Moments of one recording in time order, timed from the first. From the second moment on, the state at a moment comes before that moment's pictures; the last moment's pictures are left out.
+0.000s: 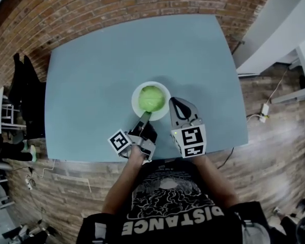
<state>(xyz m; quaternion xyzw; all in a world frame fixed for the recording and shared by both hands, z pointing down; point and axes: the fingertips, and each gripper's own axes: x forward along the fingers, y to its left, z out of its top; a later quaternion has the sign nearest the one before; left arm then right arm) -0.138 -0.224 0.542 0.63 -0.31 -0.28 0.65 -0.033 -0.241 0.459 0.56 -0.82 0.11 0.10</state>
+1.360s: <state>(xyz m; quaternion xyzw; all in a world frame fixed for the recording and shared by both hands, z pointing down) -0.136 -0.222 0.617 0.62 -0.33 -0.13 0.70 -0.032 -0.211 0.485 0.60 -0.78 0.13 0.13</state>
